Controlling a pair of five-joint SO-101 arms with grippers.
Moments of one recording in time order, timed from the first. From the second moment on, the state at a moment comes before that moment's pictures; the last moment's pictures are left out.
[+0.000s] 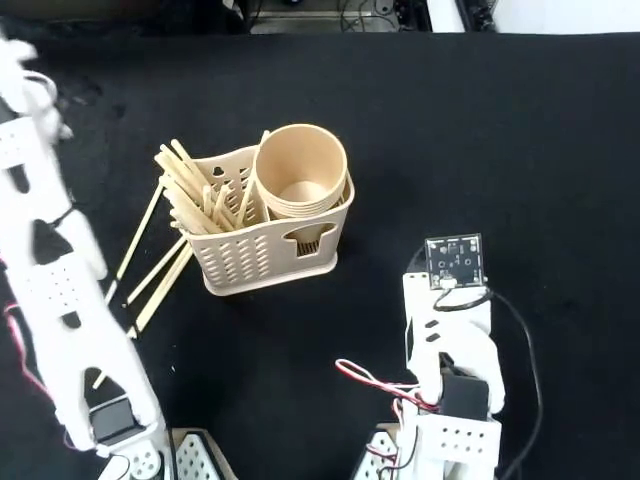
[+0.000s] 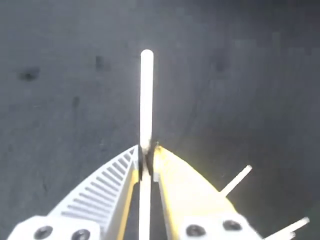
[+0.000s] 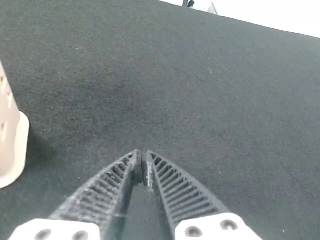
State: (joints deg) left arm -29.3 53.9 -89.8 100.7 8.0; right arm 7.9 -103.4 96.7 43.8 16.0
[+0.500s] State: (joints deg) left arm -28.1 -19.0 -40.5 91.4 22.1; right arm 7.9 -103.4 96.7 43.8 16.0
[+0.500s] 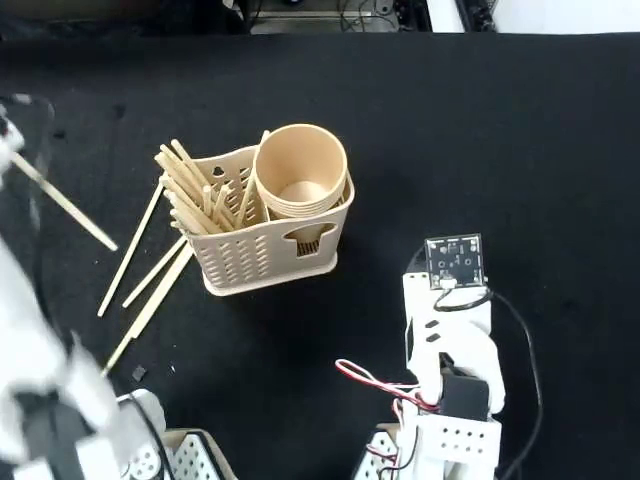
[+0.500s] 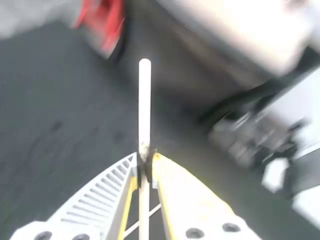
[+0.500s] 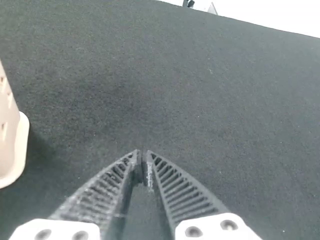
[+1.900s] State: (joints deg) left arm 4.1 -74.1 50.0 37.1 13.1; right arm 7.9 -103.4 96.7 43.8 16.0
